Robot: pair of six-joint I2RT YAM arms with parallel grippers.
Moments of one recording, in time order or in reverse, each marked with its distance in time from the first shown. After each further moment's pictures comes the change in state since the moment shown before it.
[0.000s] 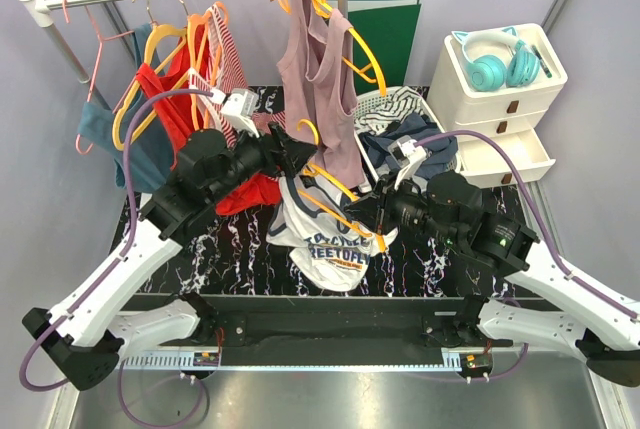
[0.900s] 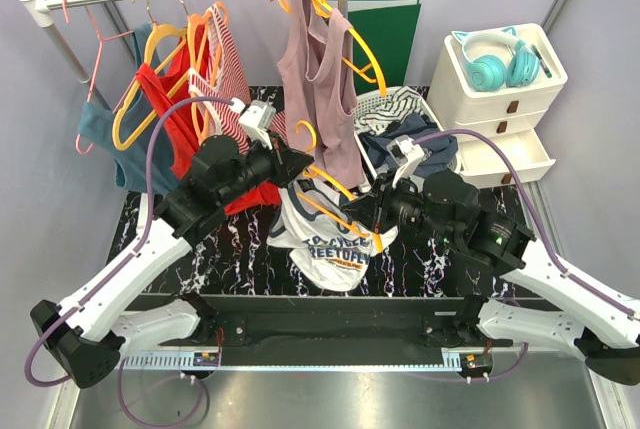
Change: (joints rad) left arm -0.002 0.014 -0.101 0.080 0.107 0.066; right arm 0.000 0.018 0.000 0.007 0.006 0.045
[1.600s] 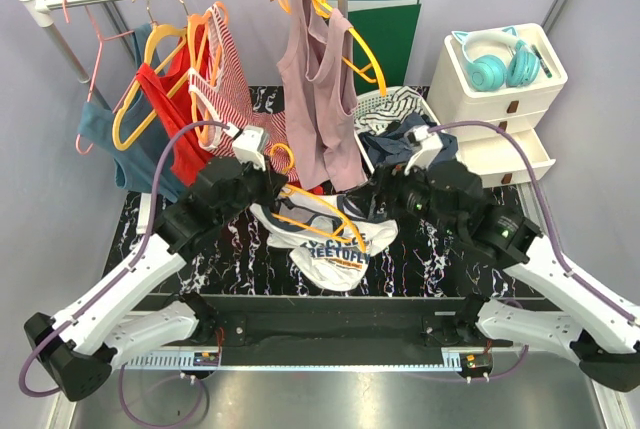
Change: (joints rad) left arm -0.016 -0.098 -0.126 -0.160 -0.254 0.115; right arm -0.071 0.015 0.041 -0.095 0.105 0.021
